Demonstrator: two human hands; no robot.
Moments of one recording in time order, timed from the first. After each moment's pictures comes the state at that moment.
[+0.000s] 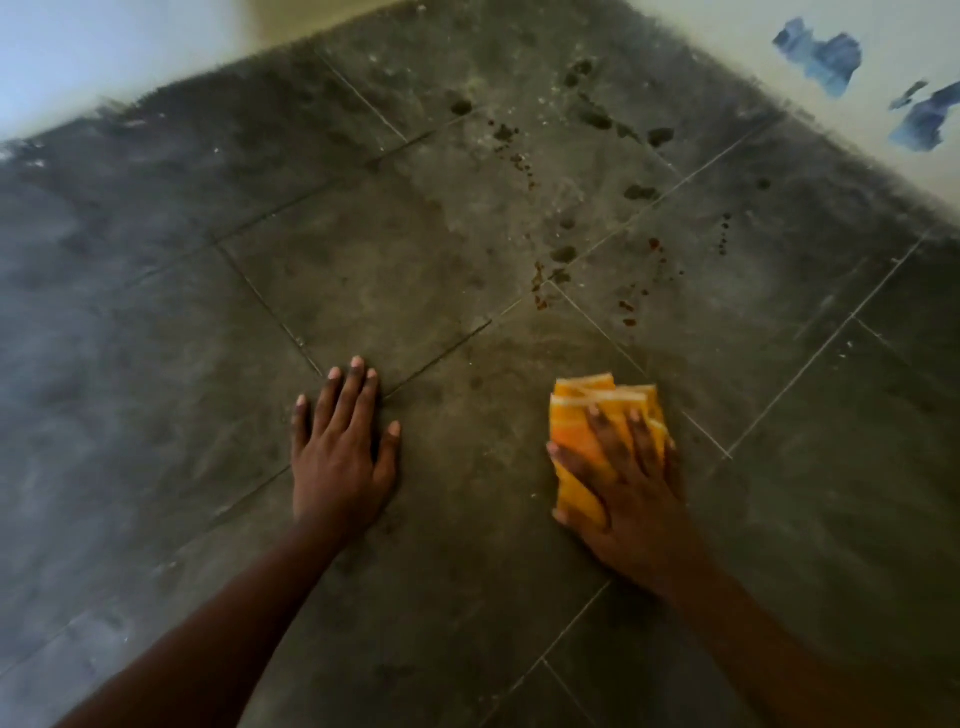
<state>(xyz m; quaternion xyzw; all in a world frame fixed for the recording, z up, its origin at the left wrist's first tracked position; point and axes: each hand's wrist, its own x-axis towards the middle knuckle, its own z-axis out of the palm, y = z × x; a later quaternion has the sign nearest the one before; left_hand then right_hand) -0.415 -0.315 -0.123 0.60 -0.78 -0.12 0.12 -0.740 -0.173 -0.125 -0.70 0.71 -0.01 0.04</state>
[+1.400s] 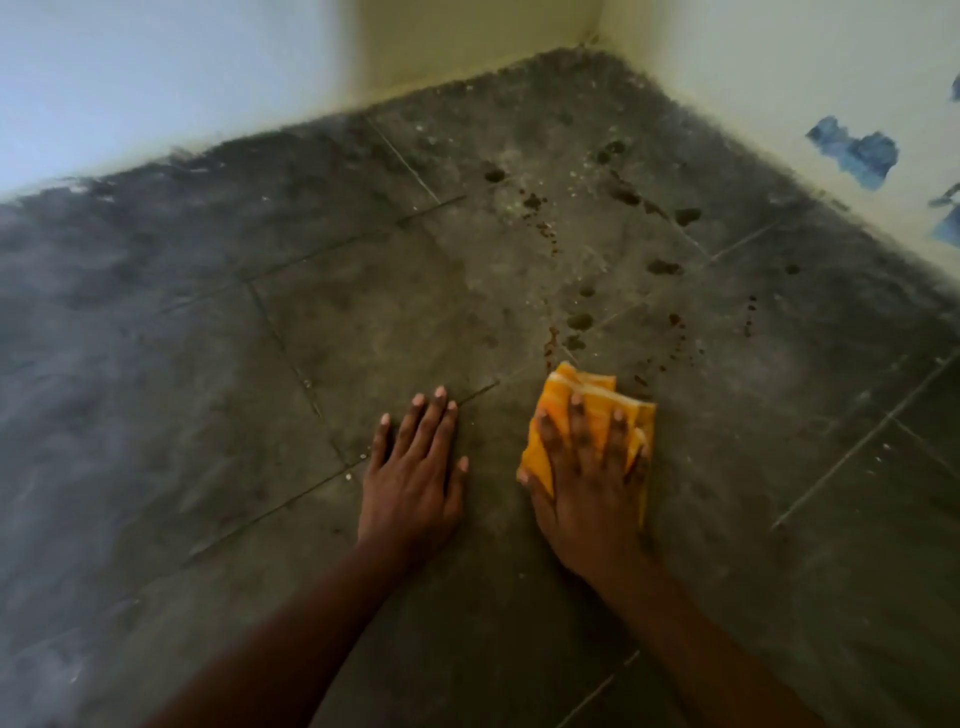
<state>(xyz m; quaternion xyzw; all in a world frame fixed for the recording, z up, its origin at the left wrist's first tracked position) -0.499 -0.329 -0.143 0.56 -0.82 -0.08 0.11 -0.717 -0.274 -0.136 -0.64 0.76 -0.03 0.06</state>
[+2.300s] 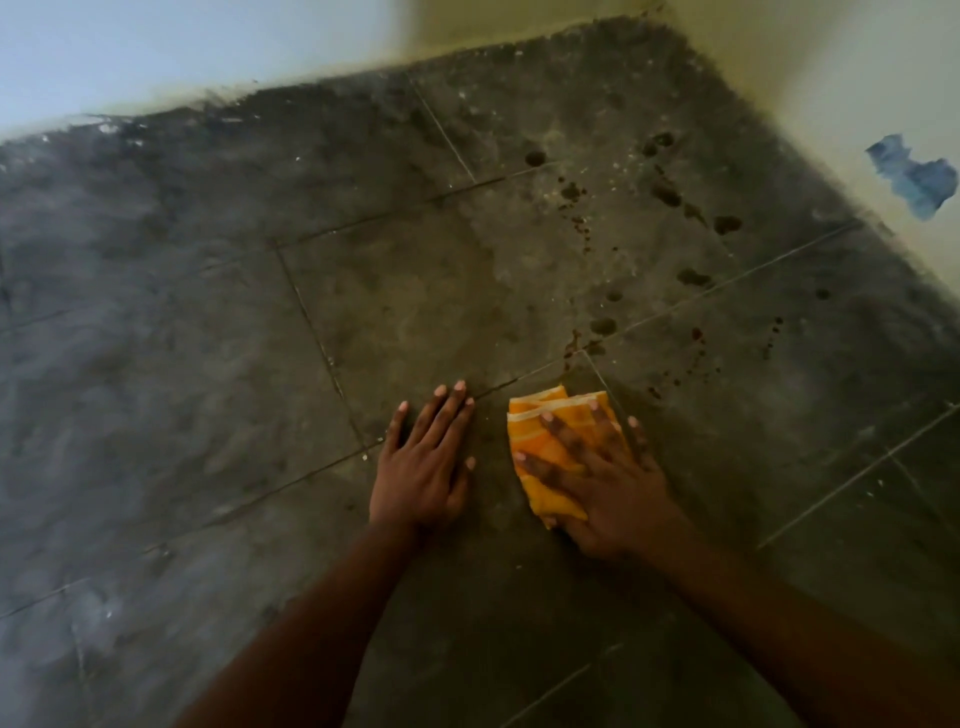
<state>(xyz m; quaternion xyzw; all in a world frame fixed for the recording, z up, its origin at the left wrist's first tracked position) -0.487 -0.333 -0.134 0.55 -0.82 -0.15 0.09 -0.762 -0.306 -0.070 -0.82 0.53 0.17 0.12</state>
